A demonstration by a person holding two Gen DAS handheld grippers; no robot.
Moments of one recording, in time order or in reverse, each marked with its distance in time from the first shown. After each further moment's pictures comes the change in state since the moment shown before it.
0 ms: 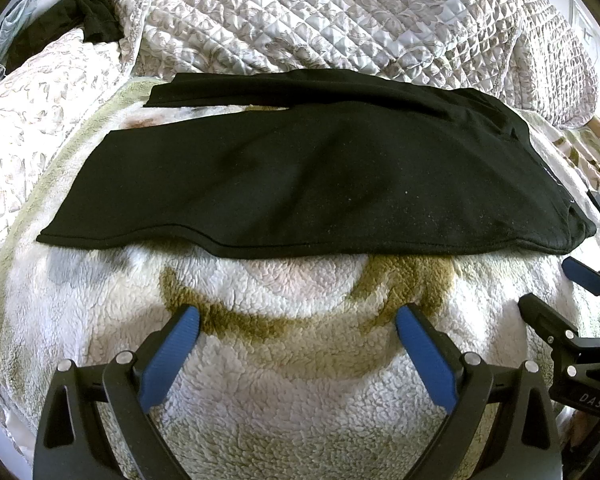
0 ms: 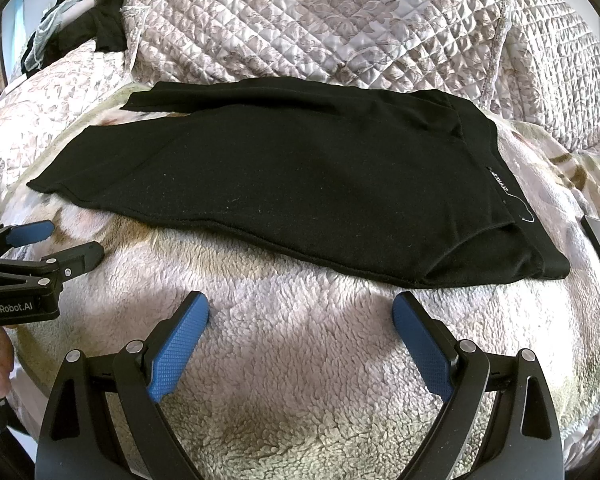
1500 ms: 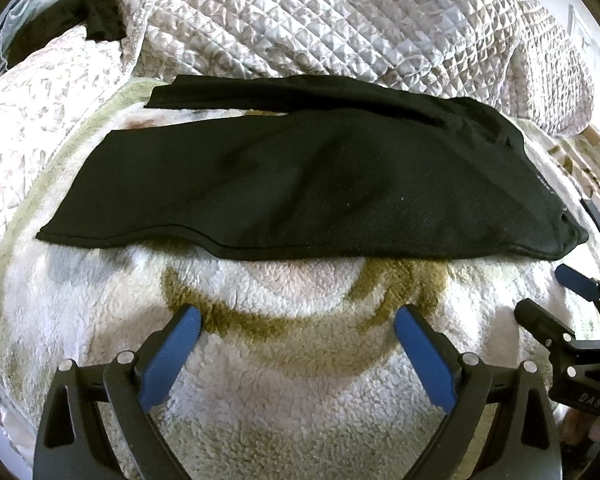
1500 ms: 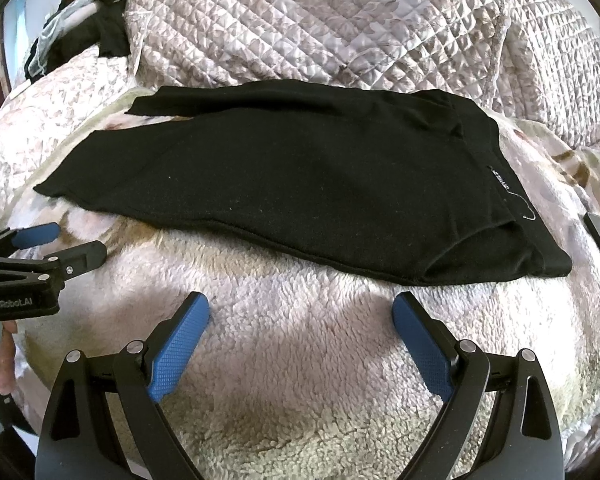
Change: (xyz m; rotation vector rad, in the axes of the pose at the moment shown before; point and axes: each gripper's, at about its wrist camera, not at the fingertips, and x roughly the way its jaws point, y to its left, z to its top) left arm -0.005 0.006 0.000 -0.021 -0.015 -0.033; right arm -0.005 0.000 -0.003 0.027 -0.013 0.035
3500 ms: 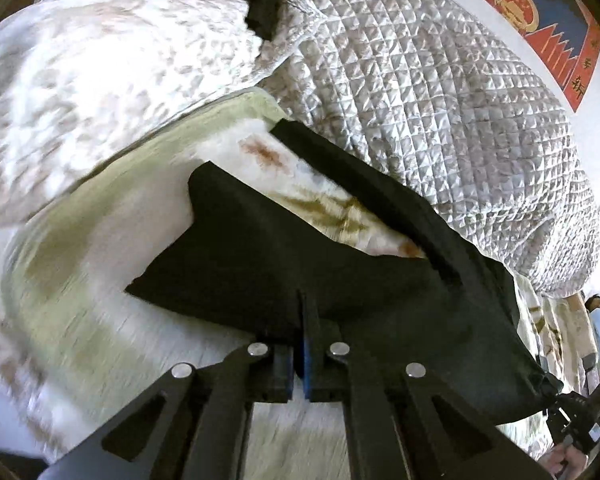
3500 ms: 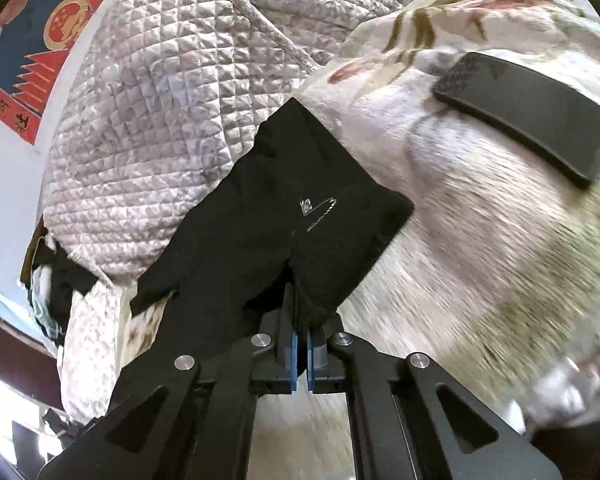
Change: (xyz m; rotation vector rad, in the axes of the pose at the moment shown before) left arm -0.058 0.120 -0.003 -0.487 -0.147 -0.094; right arm -0.067 -0.184 -0.013 0.805 -0.078 0.159
